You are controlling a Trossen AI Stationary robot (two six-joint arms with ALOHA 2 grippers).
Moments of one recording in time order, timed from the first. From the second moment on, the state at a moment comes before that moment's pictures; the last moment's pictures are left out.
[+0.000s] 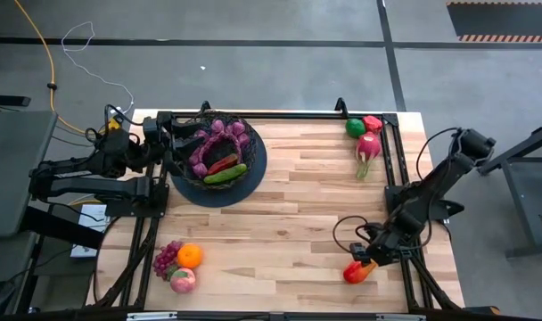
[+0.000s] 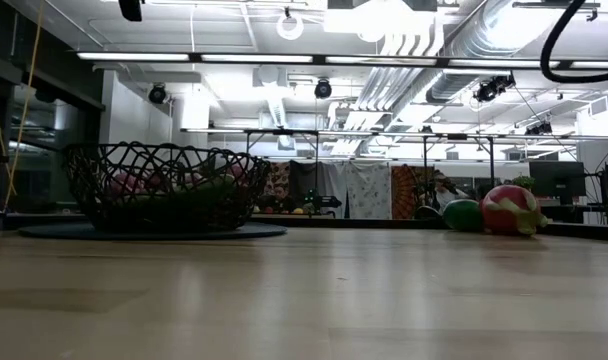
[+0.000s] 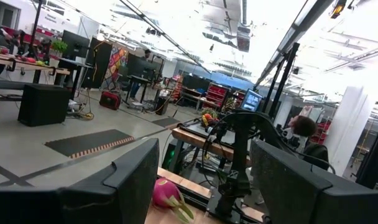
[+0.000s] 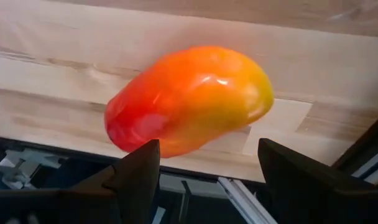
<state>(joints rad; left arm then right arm) 0.23 0.53 0.63 0.13 -0.23 -0.26 0.82 1.22 0.64 -0.53 -0.21 2.34</state>
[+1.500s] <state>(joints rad) 0.23 0.53 0.63 0.13 -0.24 -0.28 0.34 1.35 0.65 -0.61 -0.09 1.57</state>
